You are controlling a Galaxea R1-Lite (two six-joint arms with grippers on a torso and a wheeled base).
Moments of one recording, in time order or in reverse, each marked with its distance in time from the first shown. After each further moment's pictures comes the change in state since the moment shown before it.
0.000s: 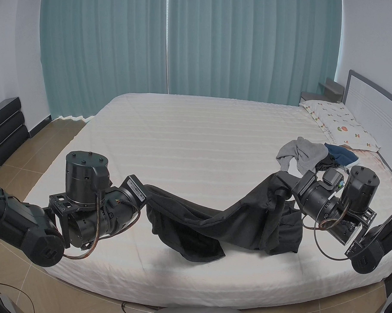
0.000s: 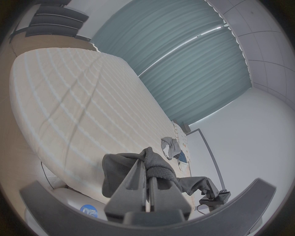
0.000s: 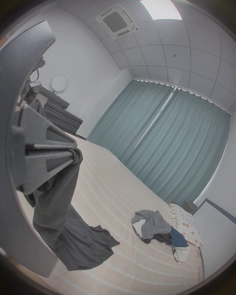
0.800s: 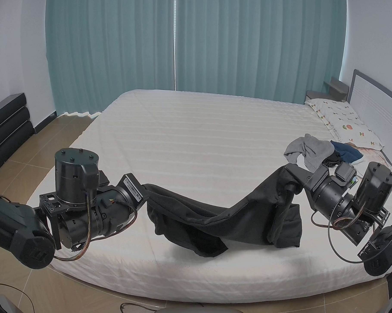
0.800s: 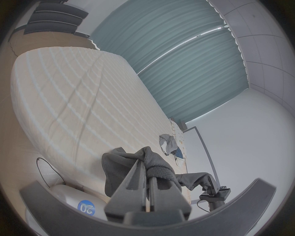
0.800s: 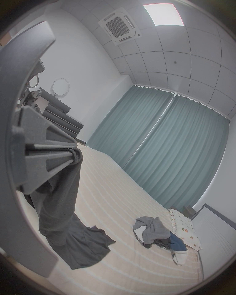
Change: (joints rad) left arm -0.016 -0.060 0.019 0.014 -0.057 0.000; right arm 0.017 -0.115 0.027 0.028 -0.009 -0.019
